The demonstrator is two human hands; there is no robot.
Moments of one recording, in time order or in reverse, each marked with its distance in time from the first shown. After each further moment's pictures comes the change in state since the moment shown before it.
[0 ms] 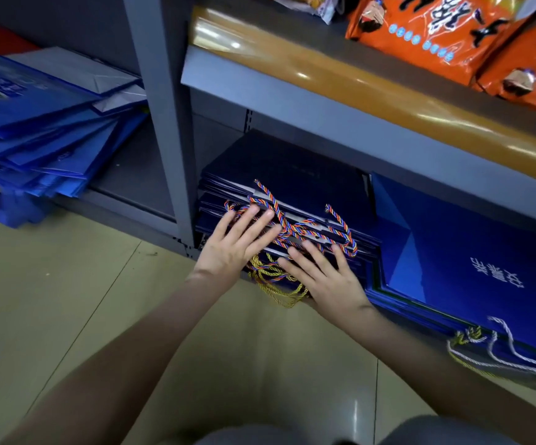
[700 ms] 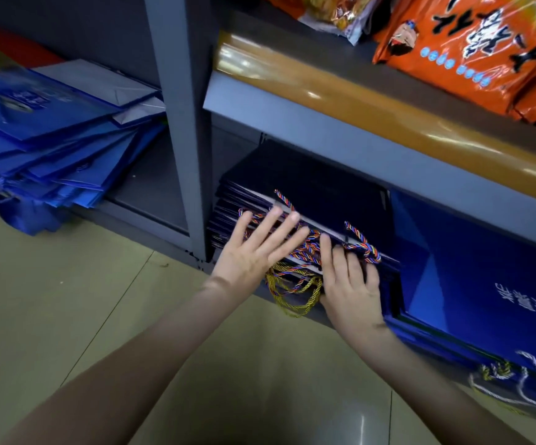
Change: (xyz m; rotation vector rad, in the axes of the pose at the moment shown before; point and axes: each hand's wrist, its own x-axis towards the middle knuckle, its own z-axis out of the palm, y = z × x) left_hand 0.028 -0.014 -0.022 -0.024 0.096 -0.071; right_hand 0.029 0.005 -0.019 -0.030 0.085 0.359
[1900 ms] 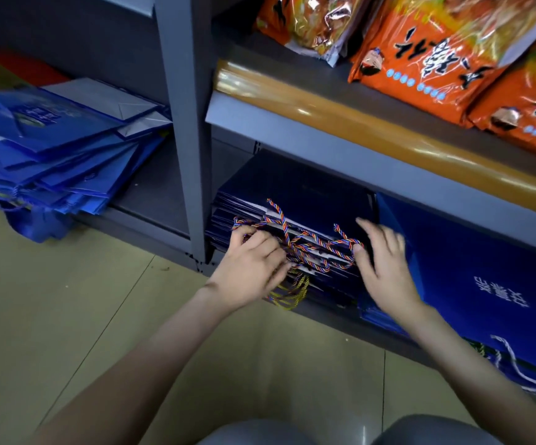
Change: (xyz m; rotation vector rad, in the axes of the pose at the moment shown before) left_hand 0.005 -0.004 -0.044 -0.592 0.020 -0.070; right_hand 0.019 0.078 -0.021 0.972 -0.192 0.275
